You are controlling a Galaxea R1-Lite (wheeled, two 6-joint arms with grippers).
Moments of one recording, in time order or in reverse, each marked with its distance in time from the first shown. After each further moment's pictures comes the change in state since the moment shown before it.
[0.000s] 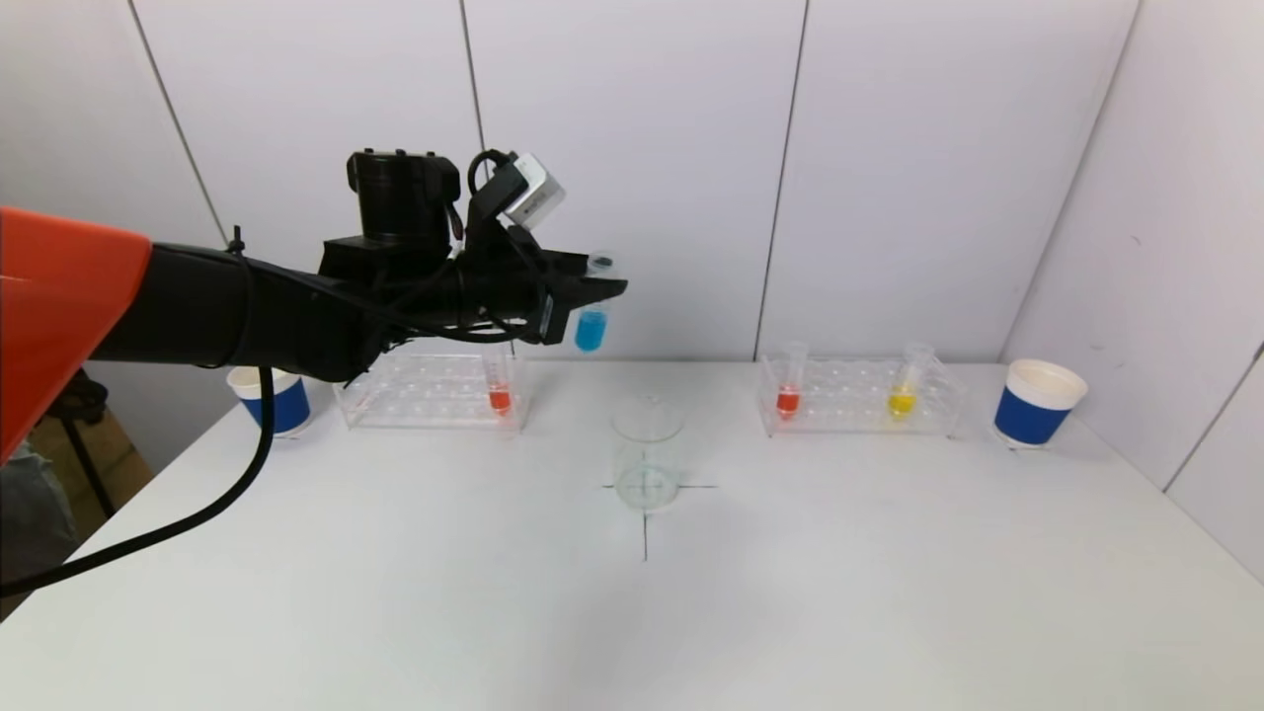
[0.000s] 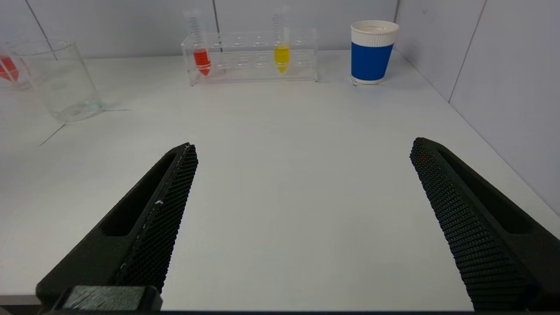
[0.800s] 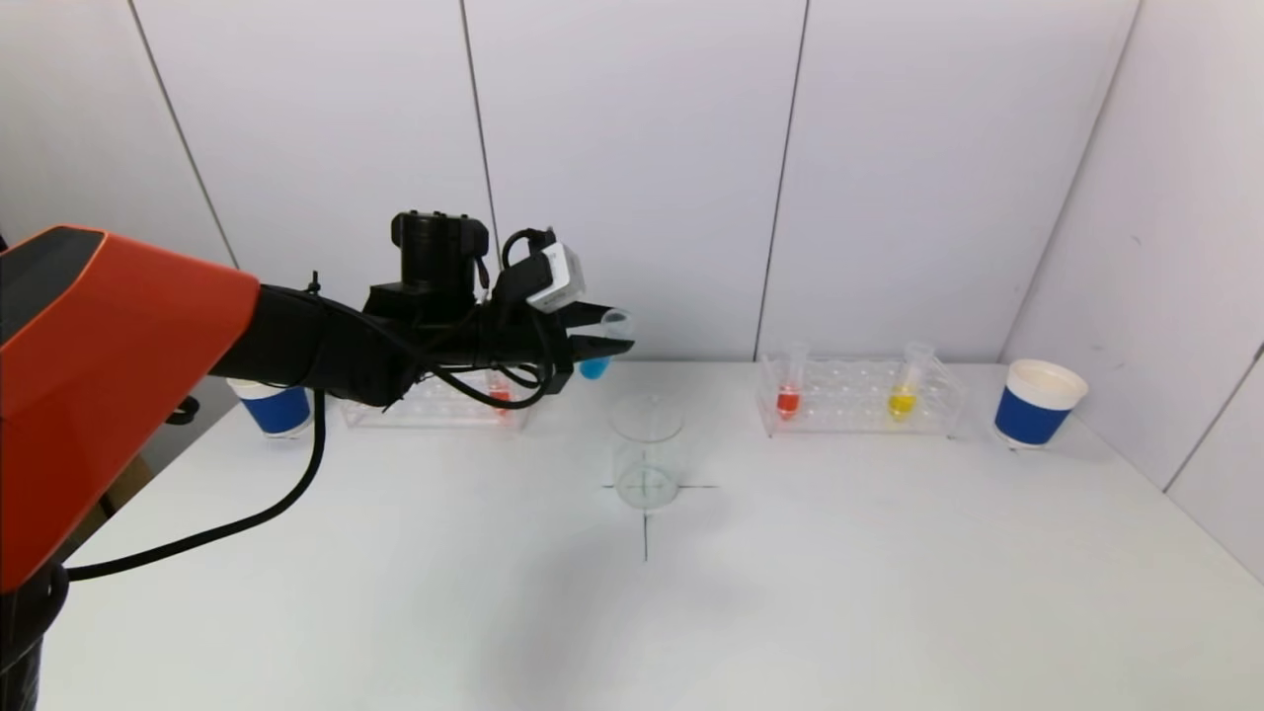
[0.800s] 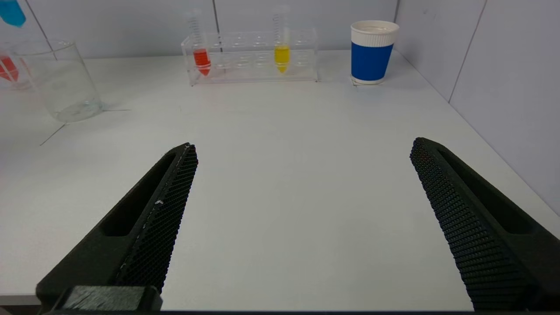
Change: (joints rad) left arm 0.019 0.125 -0.007 0.000 -0.148 0.393; right arm 0.000 0.000 0.000 0.000 0.000 0.000
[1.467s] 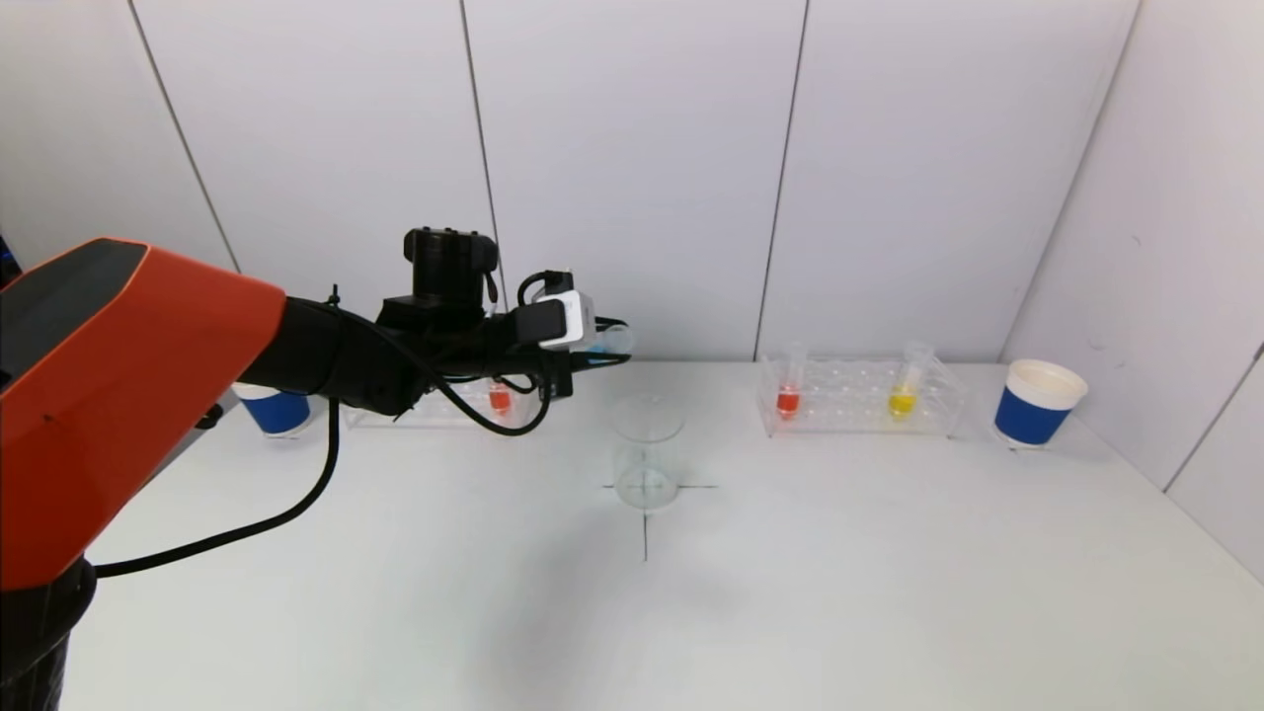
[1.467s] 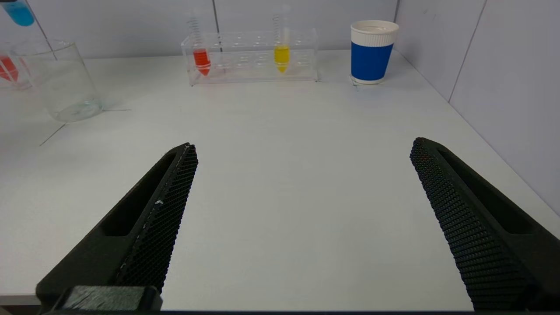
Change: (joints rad) left arm 0.000 0.035 0.001 -0.007 0.044 0.312; right arm 0.000 0.000 0.000 0.000 0.000 0.000
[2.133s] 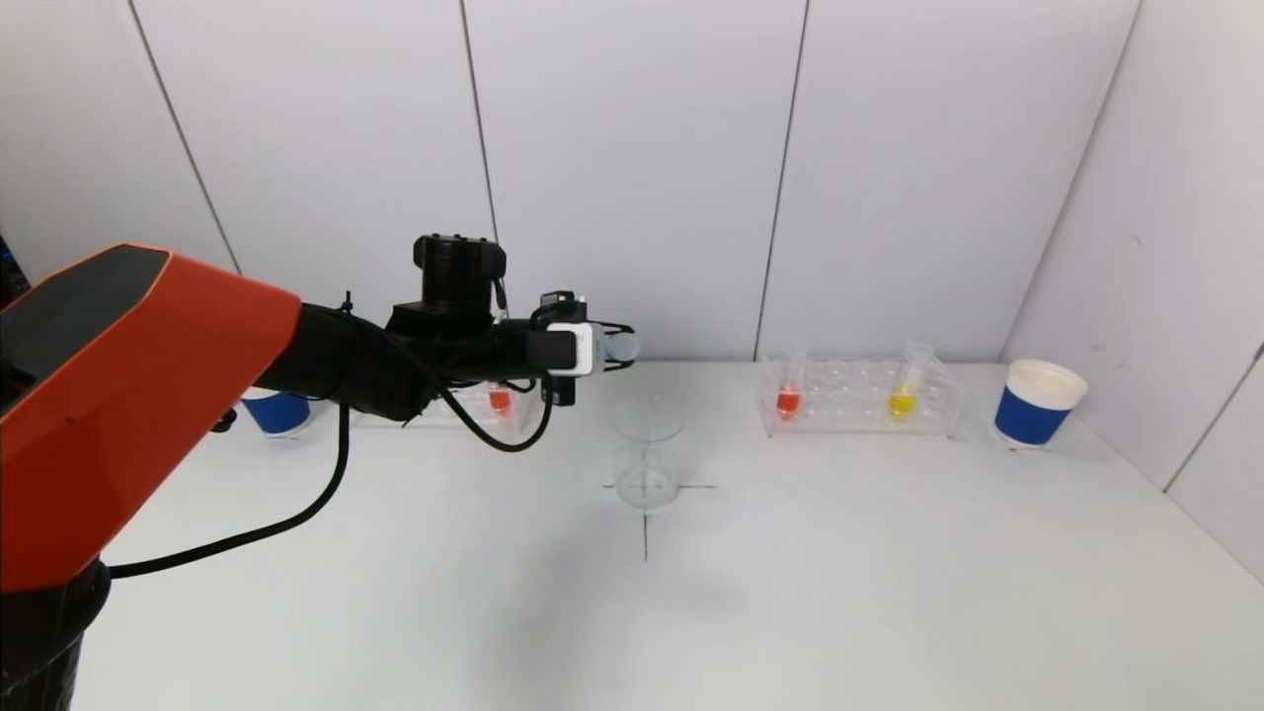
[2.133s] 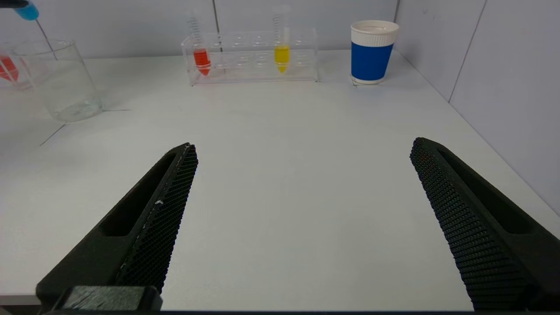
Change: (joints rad) left arm -0.013 0.016 0.000 -0.014 0.025 0.214; right arm 0.000 0.000 0.000 0.000 0.000 0.000
